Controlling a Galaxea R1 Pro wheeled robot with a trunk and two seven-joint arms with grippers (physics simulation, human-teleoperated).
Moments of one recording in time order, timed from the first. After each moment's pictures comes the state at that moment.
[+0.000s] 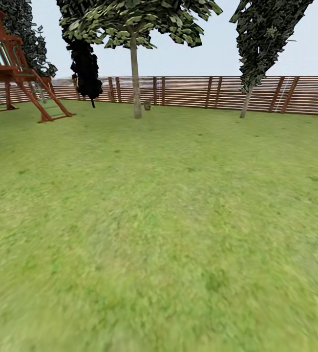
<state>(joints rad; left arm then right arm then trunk) -0.01 -0.02 0.07 -0.06 0.01 0.00 0.01 -0.07 -0.01 0.02 -0.07 0.01 -0.14 0.00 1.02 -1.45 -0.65</state>
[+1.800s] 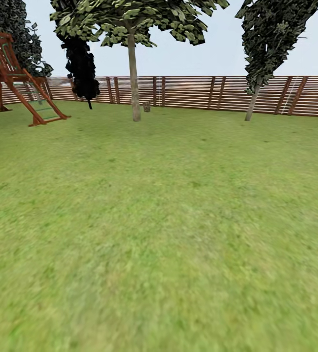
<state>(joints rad) -0.01 -0.02 0.07 -0.05 0.01 0.00 0.01 -0.07 0.00 0.01 -0.07 0.01 -0.14 0.00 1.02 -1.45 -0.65</state>
